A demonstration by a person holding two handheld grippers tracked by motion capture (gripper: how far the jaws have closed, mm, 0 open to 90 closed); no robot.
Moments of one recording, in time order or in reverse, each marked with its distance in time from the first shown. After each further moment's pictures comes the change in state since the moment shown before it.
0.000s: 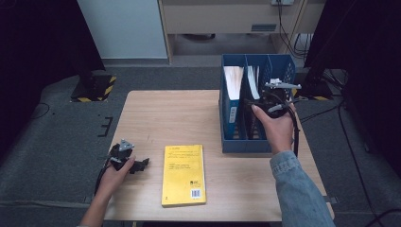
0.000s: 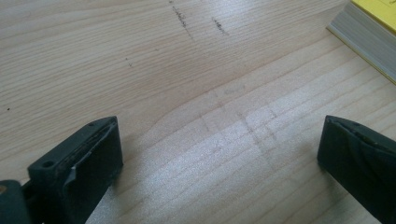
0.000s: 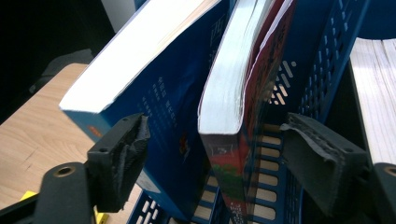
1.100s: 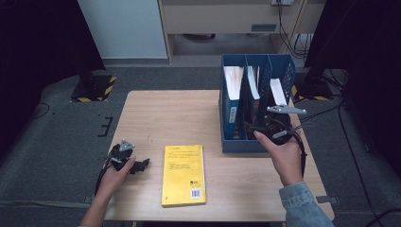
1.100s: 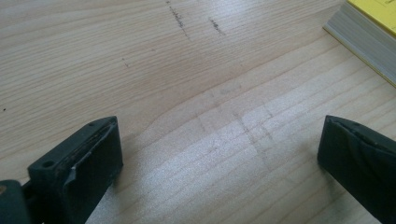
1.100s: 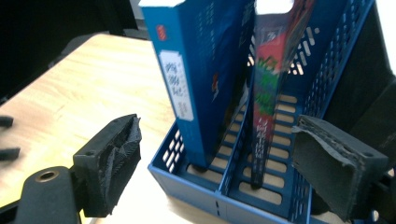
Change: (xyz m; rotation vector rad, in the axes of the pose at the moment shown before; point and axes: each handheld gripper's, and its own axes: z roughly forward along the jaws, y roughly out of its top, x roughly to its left) left arm -0.002 -0.001 0.000 -0.001 -0.003 0.003; right arm 0.019 -0.051 -0.047 0.018 0.055 -0.083
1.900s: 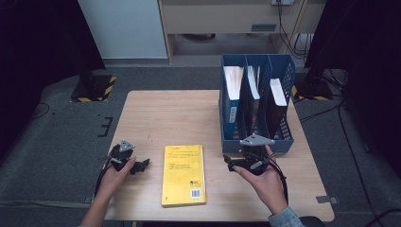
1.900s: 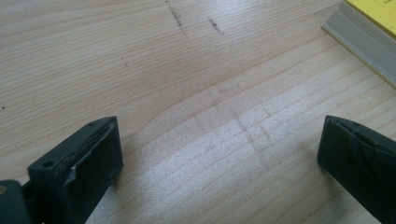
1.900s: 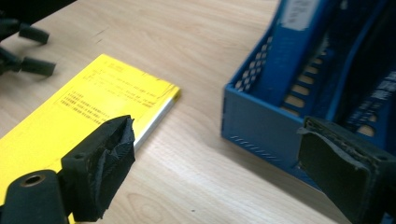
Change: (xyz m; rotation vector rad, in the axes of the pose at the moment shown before) left arm -0.001 0.000 0.000 0.001 0.007 -0.001; right arm 0.060 -0.073 0.023 0.103 0.117 -0.143
